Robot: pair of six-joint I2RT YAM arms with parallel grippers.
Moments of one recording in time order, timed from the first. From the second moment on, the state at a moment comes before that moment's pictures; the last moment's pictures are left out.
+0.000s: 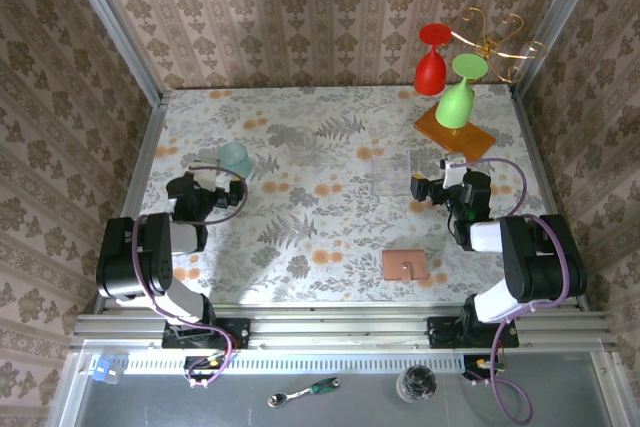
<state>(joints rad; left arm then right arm) 0.05 1.56 0.37 0.85 0.33 0.13 -0.03 1.52 0.37 0.79 -0.23 -0.01</state>
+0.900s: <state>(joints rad) 0.05 1.56 0.37 0.85 0.31 0.13 -0.03 1.52 0.37 0.79 -0.23 -0.01</state>
